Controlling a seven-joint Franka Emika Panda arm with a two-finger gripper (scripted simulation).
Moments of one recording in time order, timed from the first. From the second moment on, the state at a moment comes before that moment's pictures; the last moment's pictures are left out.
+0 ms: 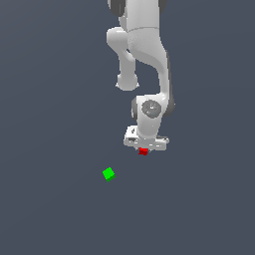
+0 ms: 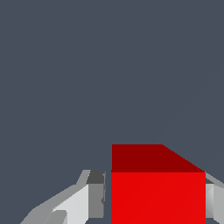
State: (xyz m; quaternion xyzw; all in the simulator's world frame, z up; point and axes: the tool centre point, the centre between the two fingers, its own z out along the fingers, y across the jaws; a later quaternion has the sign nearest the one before) arm -0.021 0.081 0.020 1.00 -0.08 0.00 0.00
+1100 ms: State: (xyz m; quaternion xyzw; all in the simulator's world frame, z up) arm -0.022 0.081 0.054 1.00 -0.08 0.00 0.00
